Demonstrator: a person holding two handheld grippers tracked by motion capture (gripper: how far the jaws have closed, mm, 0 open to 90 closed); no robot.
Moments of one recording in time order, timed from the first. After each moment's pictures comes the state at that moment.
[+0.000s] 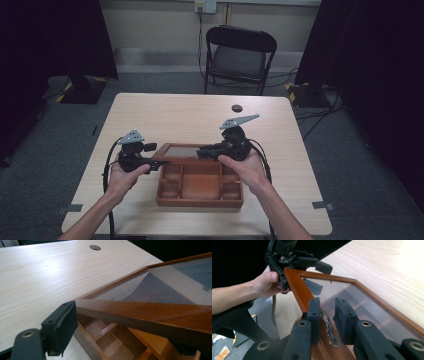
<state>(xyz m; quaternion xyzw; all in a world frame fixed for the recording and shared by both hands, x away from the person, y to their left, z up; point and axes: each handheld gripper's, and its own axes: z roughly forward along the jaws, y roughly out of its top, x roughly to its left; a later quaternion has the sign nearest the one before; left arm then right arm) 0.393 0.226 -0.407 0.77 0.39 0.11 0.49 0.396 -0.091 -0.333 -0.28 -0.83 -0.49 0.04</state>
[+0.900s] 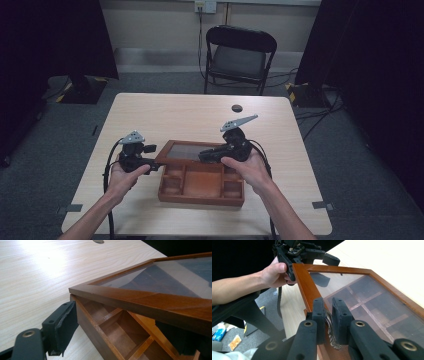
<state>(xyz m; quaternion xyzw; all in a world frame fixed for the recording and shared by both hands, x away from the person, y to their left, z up) 0.398 0.228 -0.417 0.78 0.39 0.10 0.48 0.403 -0.097 -0.343 -0.26 -0.84 -0.47 0.07</state>
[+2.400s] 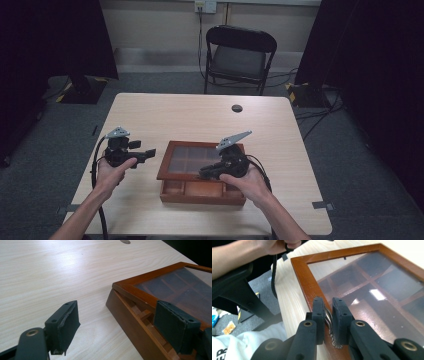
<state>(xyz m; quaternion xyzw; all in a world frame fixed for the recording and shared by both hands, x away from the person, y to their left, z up) 0.413 0.269 -0.422 0.76 0.45 0.12 0.46 0.378 -0.092 -0.374 -0.25 -0.87 -0.43 0.07</state>
